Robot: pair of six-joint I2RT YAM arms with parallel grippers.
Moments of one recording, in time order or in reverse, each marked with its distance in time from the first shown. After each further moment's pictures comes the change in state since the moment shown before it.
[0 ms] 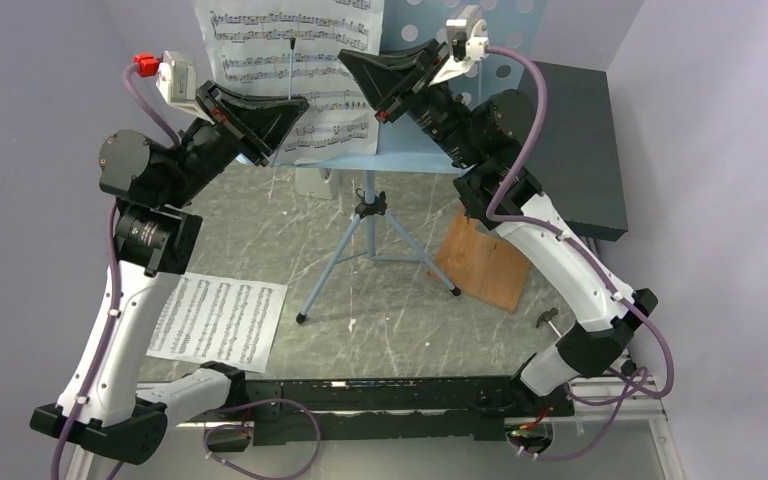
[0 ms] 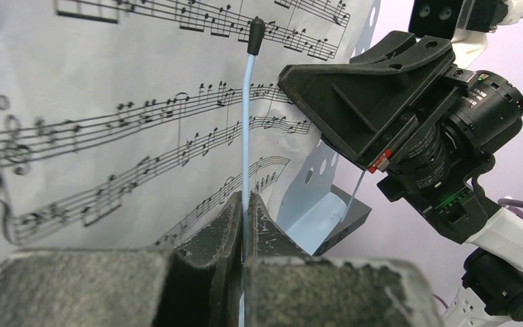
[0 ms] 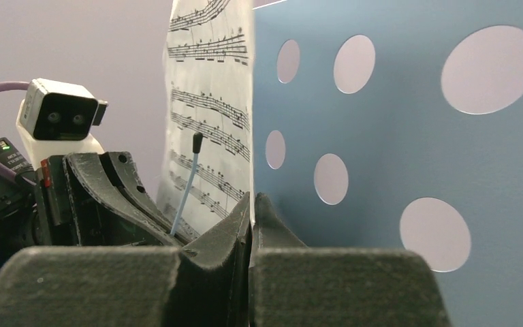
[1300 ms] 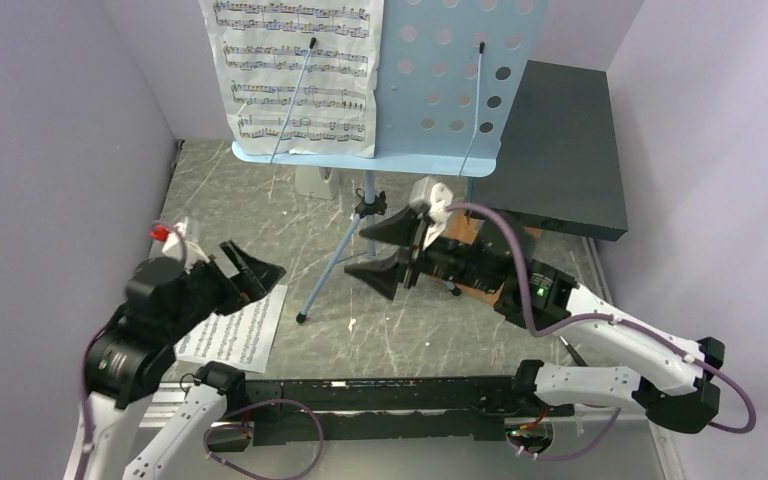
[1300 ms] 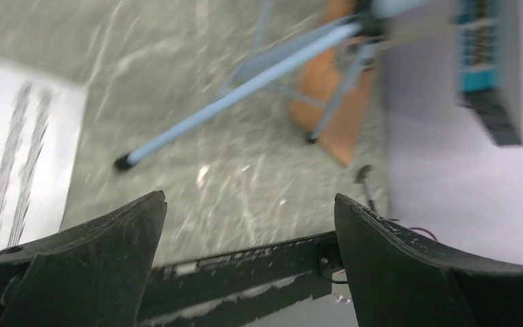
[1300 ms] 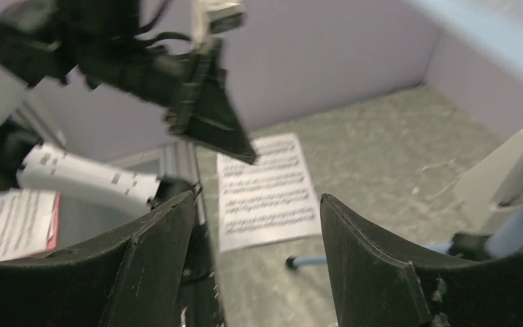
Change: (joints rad) left arm -0.005 -0.617 -0.457 -0.952 -0.380 -0.241; right arm 0.279 -0.534 -0.715 -0.312 0.024 -0.076
